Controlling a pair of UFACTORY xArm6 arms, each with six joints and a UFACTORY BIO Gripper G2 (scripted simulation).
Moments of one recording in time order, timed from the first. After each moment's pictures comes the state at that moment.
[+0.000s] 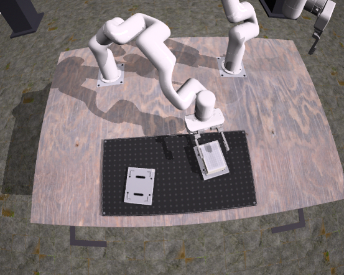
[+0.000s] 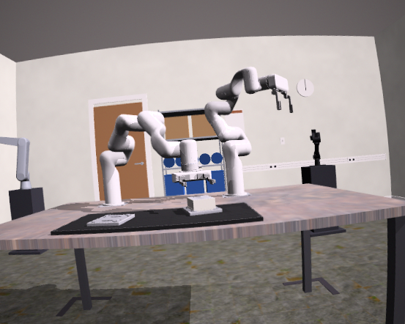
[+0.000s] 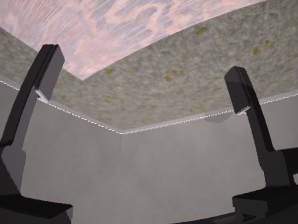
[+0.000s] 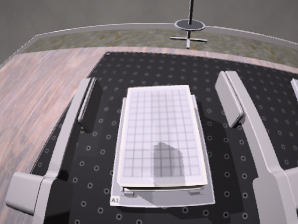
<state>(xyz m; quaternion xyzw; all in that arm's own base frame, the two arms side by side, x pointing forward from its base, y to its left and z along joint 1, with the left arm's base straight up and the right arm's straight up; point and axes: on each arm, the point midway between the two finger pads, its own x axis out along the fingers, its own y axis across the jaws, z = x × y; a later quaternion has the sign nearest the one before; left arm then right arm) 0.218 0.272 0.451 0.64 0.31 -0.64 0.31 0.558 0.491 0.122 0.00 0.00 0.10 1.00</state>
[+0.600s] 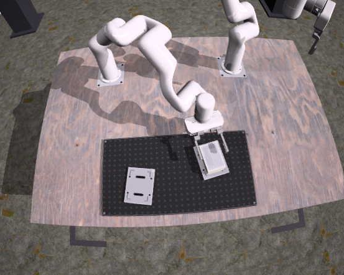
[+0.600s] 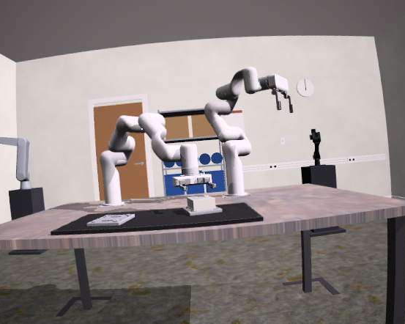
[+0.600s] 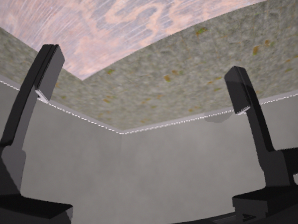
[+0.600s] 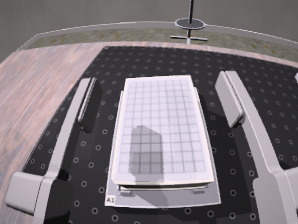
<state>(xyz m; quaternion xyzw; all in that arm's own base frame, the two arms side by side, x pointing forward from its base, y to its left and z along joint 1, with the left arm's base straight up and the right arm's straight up) 0.218 0.272 0.451 0.64 0.31 -0.64 0.31 0.558 0.491 0.105 0.00 0.00 0.10 1.00</state>
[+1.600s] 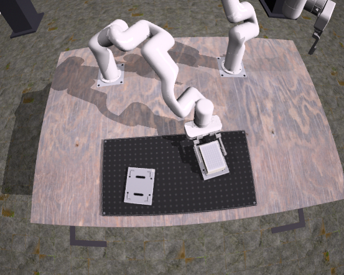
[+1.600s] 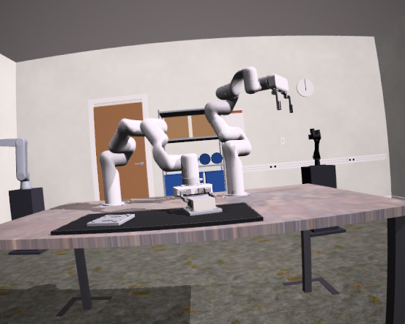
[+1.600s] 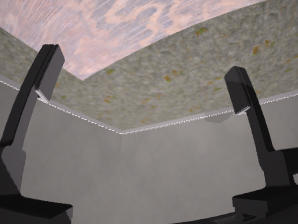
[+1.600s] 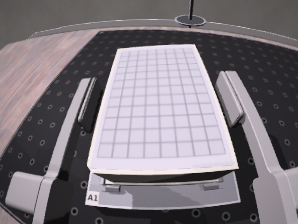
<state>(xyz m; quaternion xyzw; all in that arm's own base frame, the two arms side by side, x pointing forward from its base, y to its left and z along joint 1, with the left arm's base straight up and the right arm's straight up) 0.218 0.272 0.451 0.64 0.31 -0.64 0.31 0.558 0.490 0.062 0.00 0.00 0.10 1.00</state>
